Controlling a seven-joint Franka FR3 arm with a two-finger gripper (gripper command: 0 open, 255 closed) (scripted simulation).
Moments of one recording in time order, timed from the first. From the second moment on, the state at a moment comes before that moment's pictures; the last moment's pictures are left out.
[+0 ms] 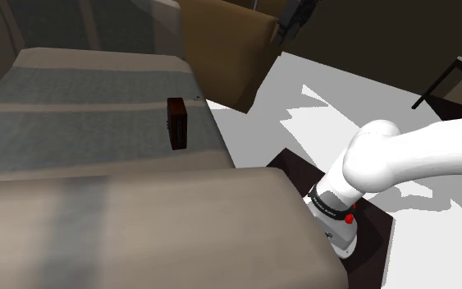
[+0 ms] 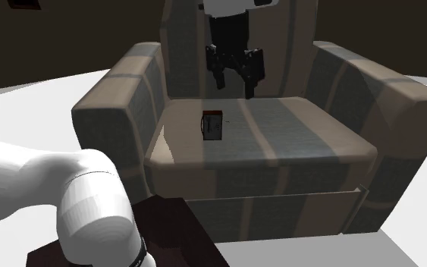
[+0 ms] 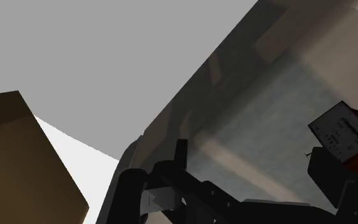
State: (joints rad) arm 0.01 -0.81 -0.05 -2.29 -0.01 1.67 -0.13
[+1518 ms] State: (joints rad) arm 0.09 -0.29 0.36 -2.17 0.08 1.89 0.35
